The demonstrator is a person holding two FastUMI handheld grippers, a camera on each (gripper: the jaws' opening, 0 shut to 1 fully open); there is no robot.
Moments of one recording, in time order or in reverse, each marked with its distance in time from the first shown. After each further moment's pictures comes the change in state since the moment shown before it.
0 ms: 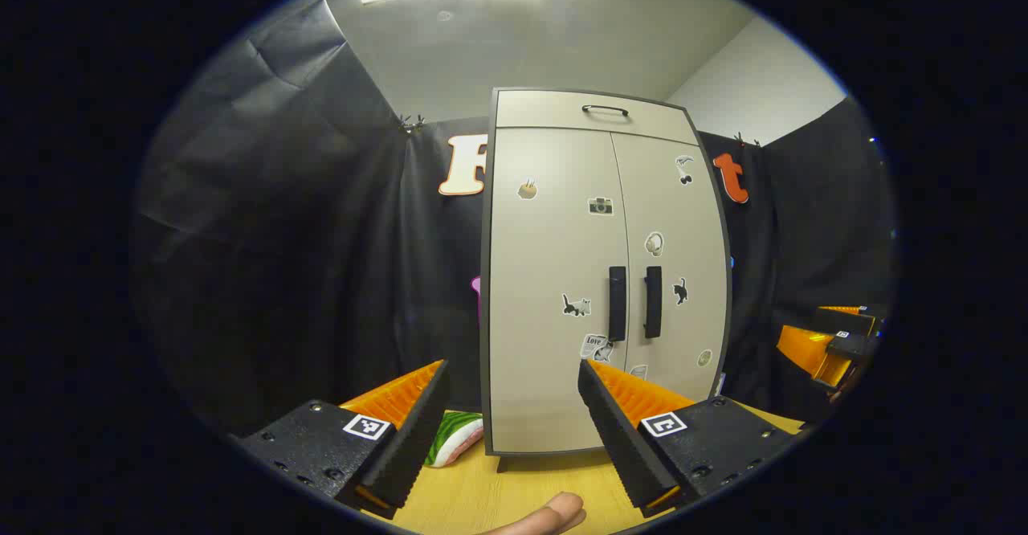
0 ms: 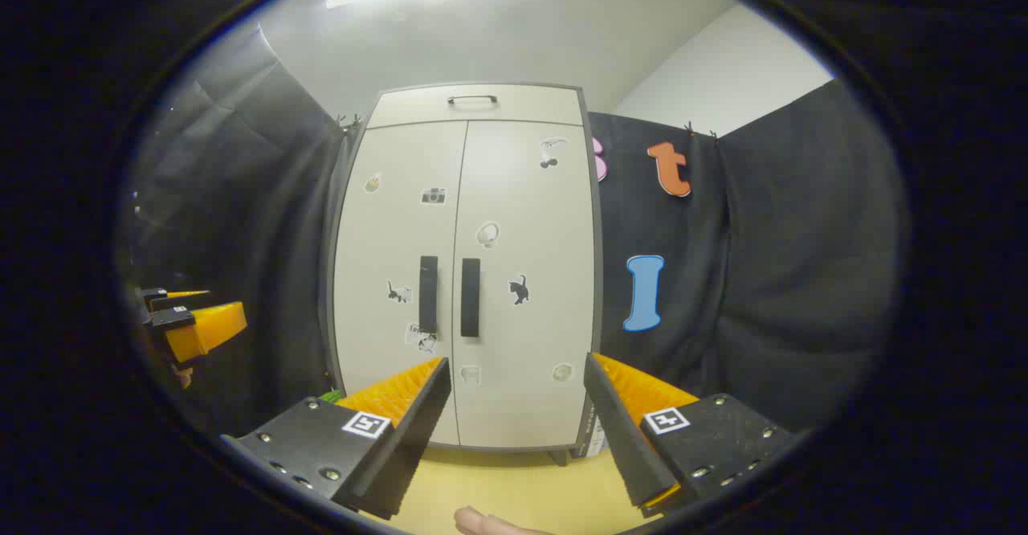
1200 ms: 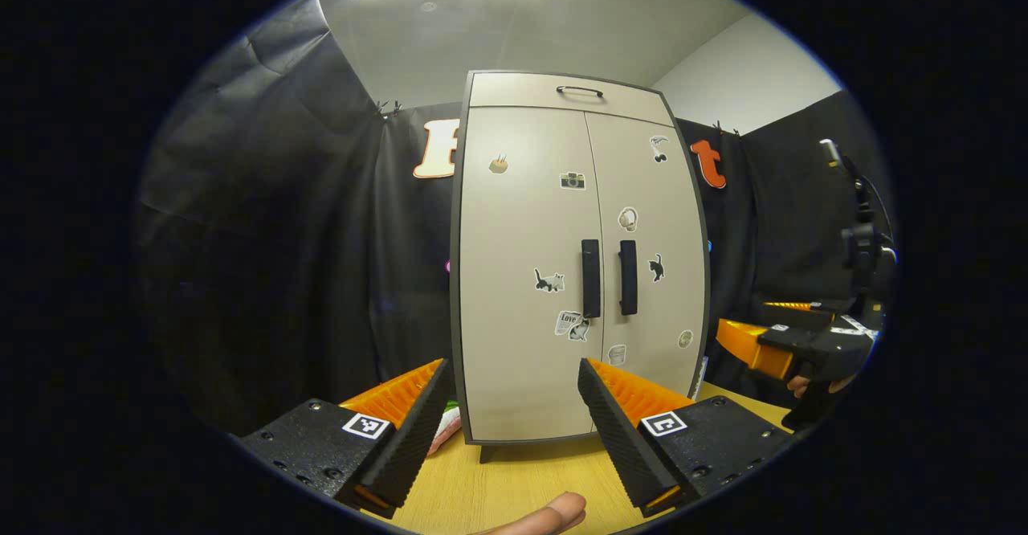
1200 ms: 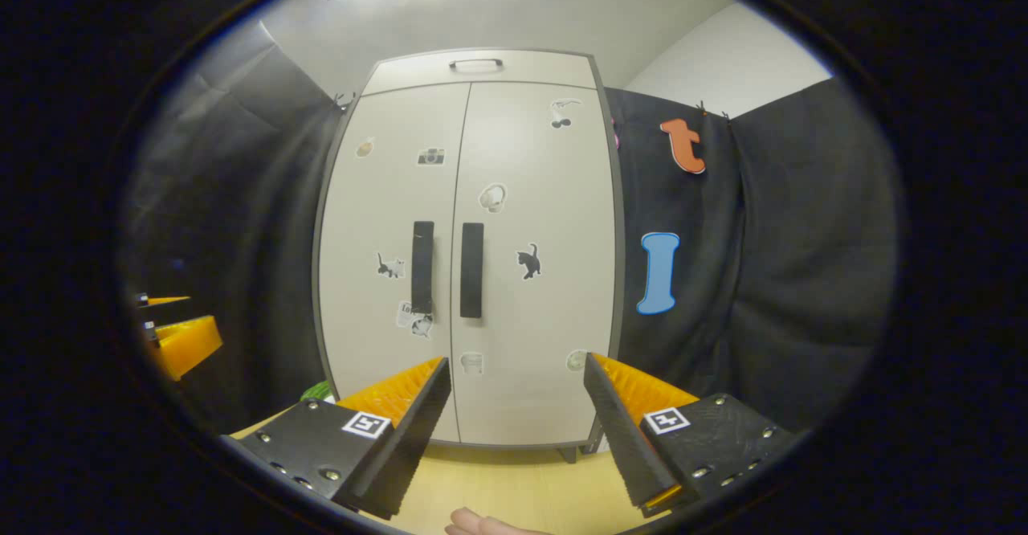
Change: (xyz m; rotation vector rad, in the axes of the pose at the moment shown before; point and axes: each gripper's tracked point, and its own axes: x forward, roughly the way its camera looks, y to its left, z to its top) left arm 0.003 -0.010 -0.026 0.016 0.064 -0.086; right arm 0.075 0.015 -0.040 -0.017 0.084 0.024
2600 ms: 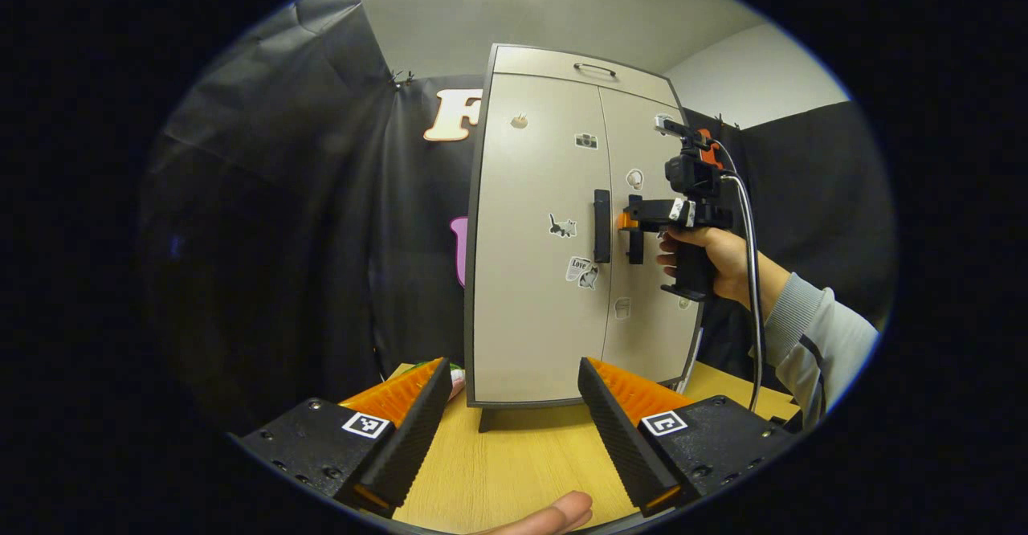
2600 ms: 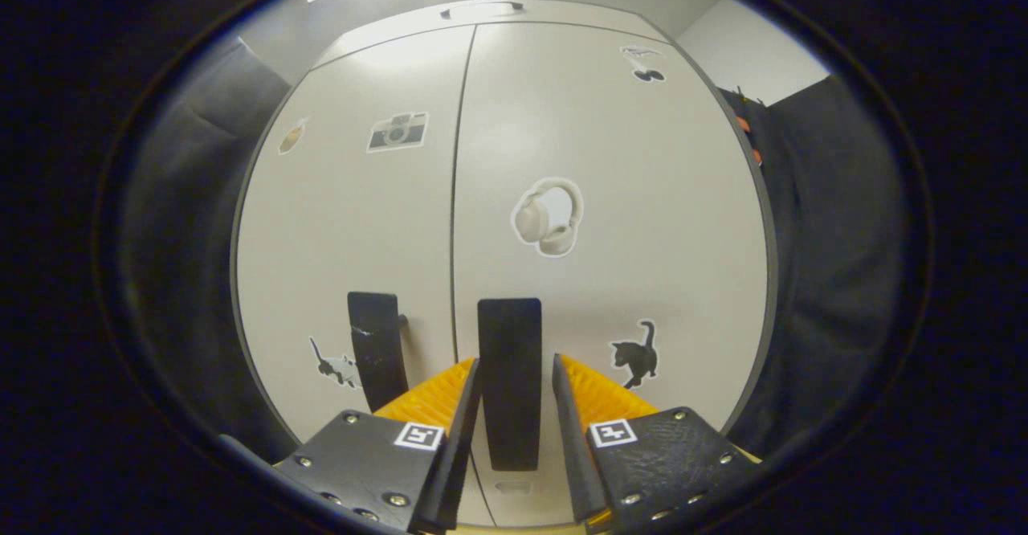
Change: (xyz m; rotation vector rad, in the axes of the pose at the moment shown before) left arm -0.037 0.032 -0.074 -0.067 0.078 -0.041; right arm 0.228 0.074 0.046 0.080 -0.027 0.056
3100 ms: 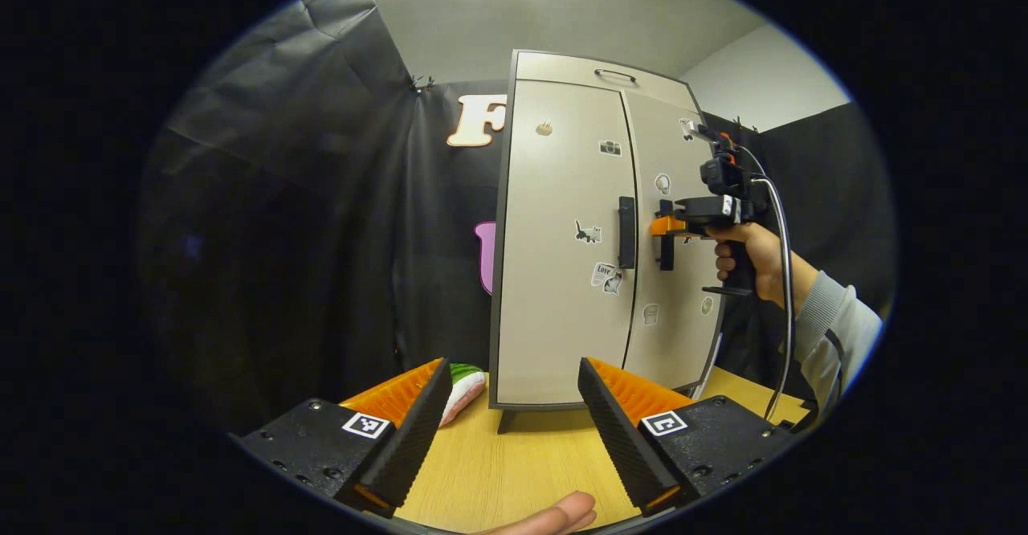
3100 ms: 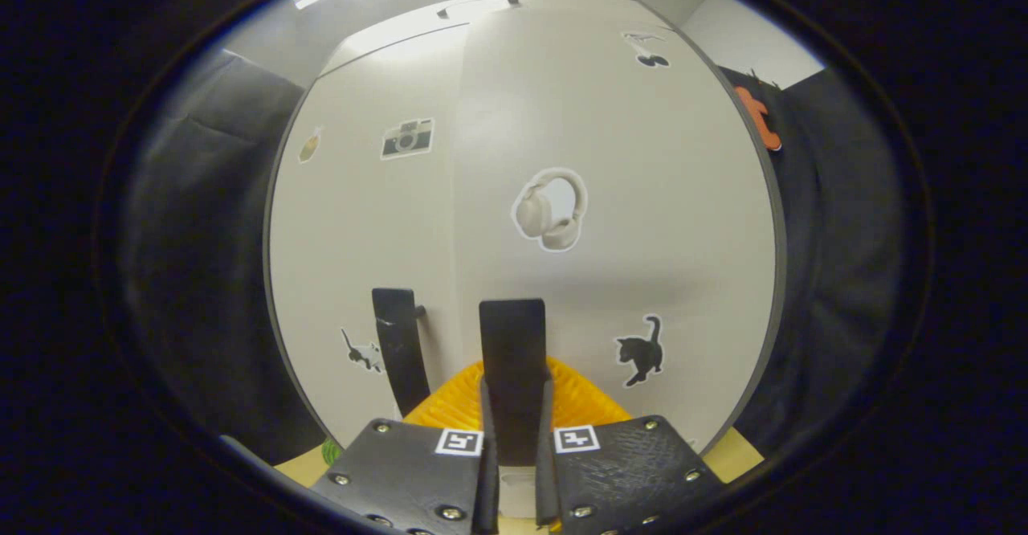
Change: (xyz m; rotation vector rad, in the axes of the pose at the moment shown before) left arm -0.012 0.023 0.005 0.002 -0.020 0.080; right arm -0.035 0.002 0.006 0.020 0.080 0.128
